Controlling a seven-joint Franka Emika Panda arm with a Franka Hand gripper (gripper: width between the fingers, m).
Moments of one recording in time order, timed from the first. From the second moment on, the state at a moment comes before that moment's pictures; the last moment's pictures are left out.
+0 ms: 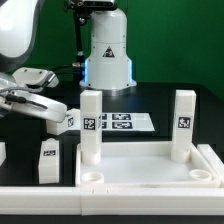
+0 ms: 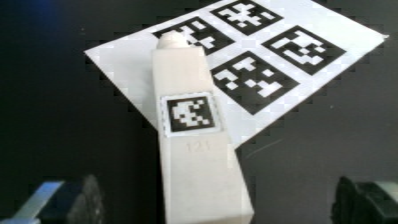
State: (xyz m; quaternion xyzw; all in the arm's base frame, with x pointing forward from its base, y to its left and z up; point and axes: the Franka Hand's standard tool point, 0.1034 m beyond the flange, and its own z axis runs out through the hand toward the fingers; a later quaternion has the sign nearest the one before) arm 0.396 -0.149 0.036 -0.81 0.29 0.46 0.21
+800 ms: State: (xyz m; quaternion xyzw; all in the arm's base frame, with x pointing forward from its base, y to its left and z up) arm 0.376 -0.139 0.006 -0.77 0.34 0.50 0.20
